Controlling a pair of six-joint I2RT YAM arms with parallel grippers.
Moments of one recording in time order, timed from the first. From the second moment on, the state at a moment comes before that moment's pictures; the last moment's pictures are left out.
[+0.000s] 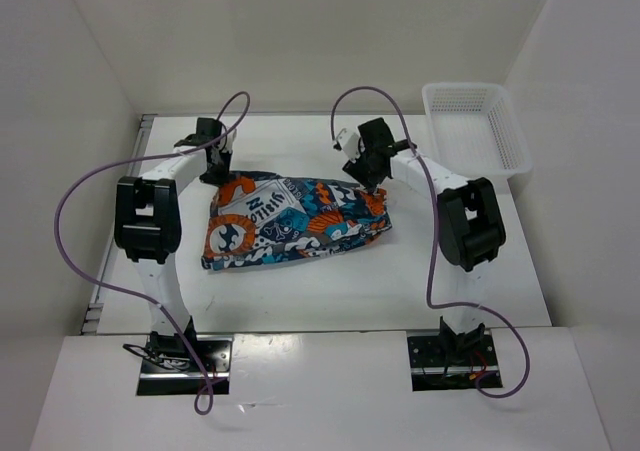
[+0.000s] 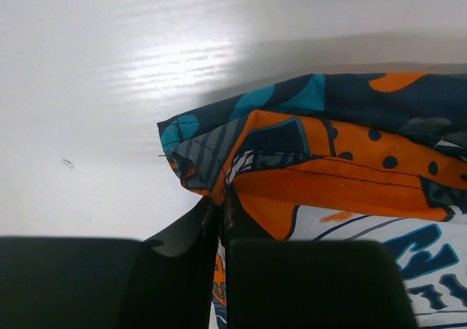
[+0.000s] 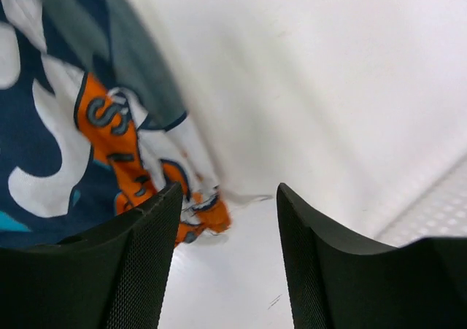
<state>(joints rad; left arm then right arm) -0.05 2.02 1.49 -0.52 -0.07 0.07 0.39 1.96 1.49 -0.50 0.05 -0.59</state>
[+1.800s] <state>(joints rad) -0.05 1.82 1.47 -0.61 -0.10 0.07 0.21 1.83 1.23 -0.55 -0.23 -0.22</state>
